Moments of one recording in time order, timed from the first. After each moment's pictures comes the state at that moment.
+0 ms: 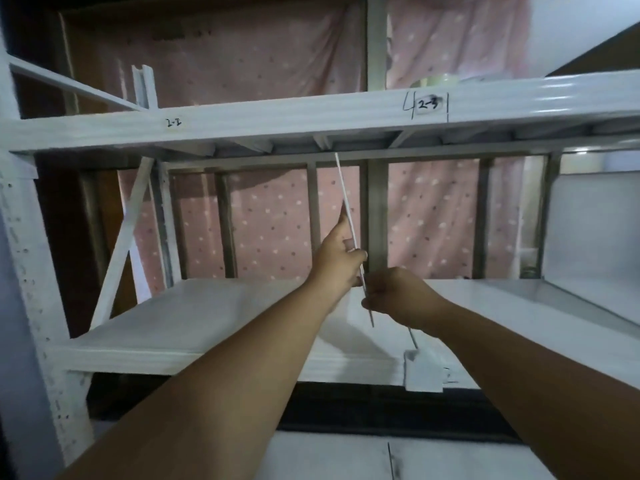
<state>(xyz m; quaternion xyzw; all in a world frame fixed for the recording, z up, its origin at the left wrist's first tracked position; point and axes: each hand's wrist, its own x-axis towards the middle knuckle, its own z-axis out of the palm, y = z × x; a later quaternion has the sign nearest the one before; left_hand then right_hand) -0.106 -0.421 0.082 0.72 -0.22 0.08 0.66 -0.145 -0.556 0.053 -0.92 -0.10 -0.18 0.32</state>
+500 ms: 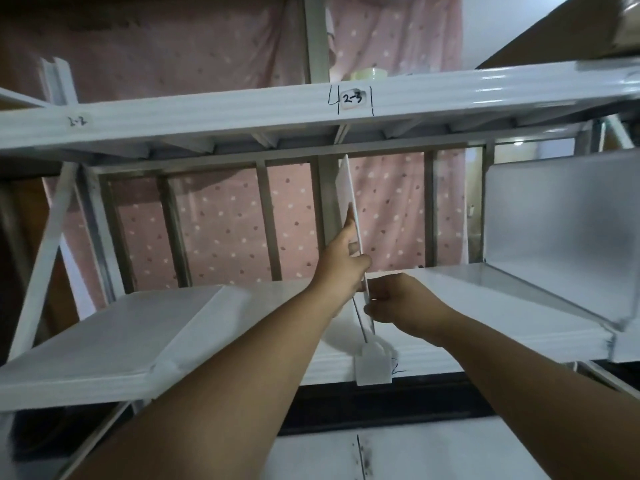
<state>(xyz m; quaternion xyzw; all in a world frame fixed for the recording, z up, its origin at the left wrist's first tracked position) -0.111 -0.511 0.066 0.73 -0.27 0.03 0.63 -0.173 -0.638 0.024 -0.87 -0.07 -0.17 0.45</state>
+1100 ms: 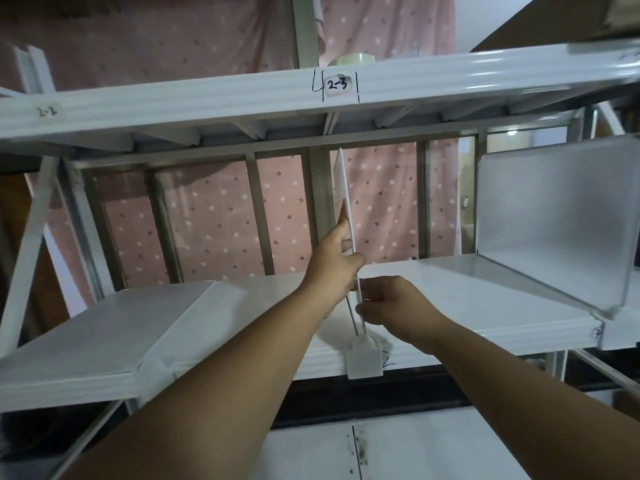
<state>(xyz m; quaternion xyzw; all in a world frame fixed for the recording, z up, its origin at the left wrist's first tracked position) -0.110 -0.515 0.056 0.73 -0.28 0.04 0.62 -0.176 -0.638 0.004 -0.84 -0.09 -0.18 0.51</state>
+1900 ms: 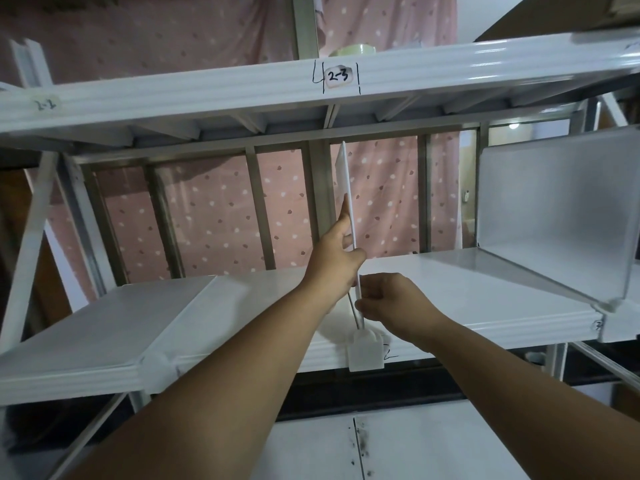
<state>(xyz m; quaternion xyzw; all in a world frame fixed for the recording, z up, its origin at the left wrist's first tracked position) -0.122 -0.510 0.056 0.75 -0.29 0.05 0.60 -0.183 -0.627 0.001 -0.84 -0.11 -0.21 0.50</state>
